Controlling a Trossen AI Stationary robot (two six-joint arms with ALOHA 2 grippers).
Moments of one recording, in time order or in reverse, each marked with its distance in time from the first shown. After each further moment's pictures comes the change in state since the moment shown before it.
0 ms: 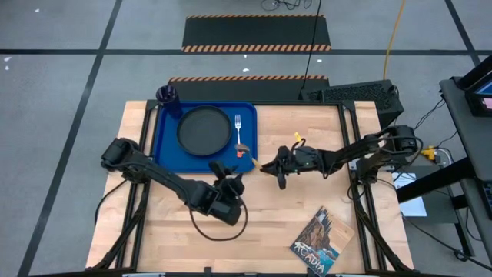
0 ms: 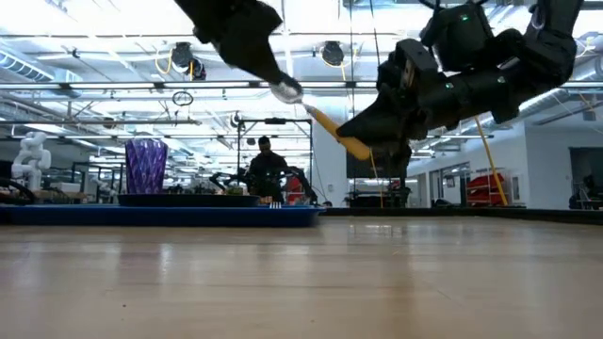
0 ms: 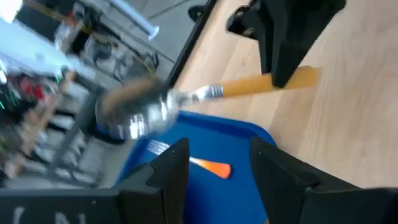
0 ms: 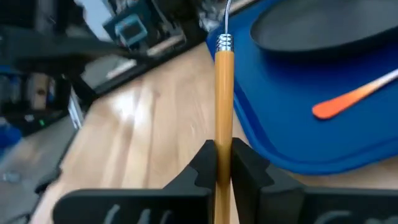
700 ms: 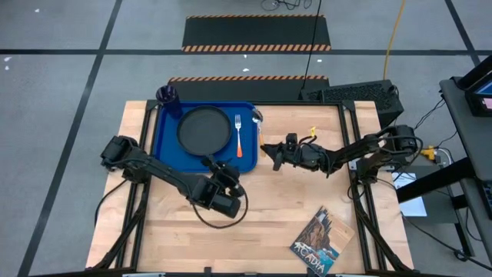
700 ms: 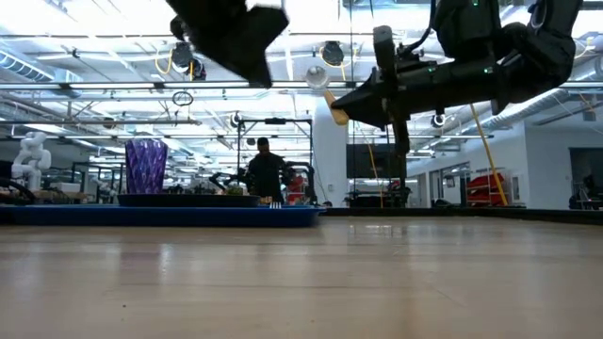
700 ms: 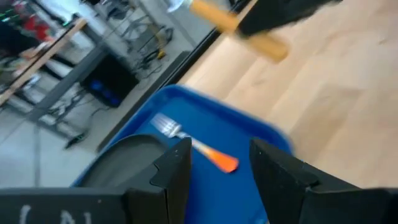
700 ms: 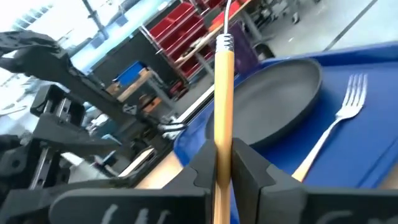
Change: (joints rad) left arm 0.049 -0.017 0.002 -0.138 -0.007 -0.365; right arm 0.001 0.000 0.002 0.220 0.388 0.238
